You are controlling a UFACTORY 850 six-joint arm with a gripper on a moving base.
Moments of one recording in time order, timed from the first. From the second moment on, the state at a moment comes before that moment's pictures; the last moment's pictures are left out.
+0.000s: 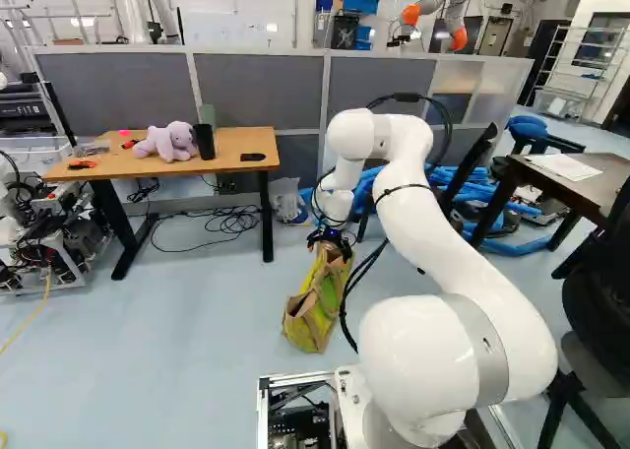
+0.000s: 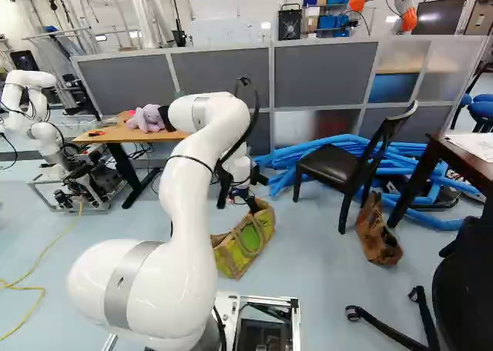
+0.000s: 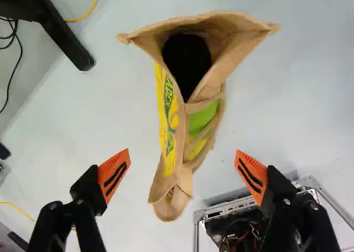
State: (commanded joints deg) arm -2.3 -69.5 -82.1 29.8 -10.5 0.0
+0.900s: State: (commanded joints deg) arm -2.3 -79.0 -90.1 29.8 -10.5 0.0
